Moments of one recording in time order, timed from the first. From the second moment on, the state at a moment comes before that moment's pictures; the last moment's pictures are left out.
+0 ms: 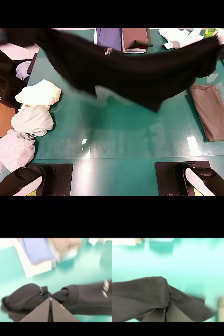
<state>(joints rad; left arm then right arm) -0.35 -0.90 1.64 1.46 -1.01 -1.53 -0.11 -0.82 1.48 -1.33 1.19 1.49</state>
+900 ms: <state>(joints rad) -0.35 -1.10 1.45 1.48 -1.24 -1.59 -0.06 -1.32 1.92 -1.34 1.42 1.50</state>
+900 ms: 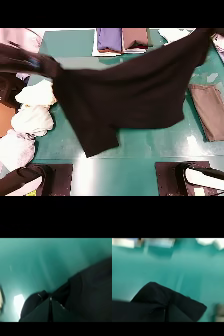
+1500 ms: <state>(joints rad) -0.20 -1.39 1.29 1.51 -1.08 -1.66 0.04 -1.65 1.83 -1.33 1.32 1.49</state>
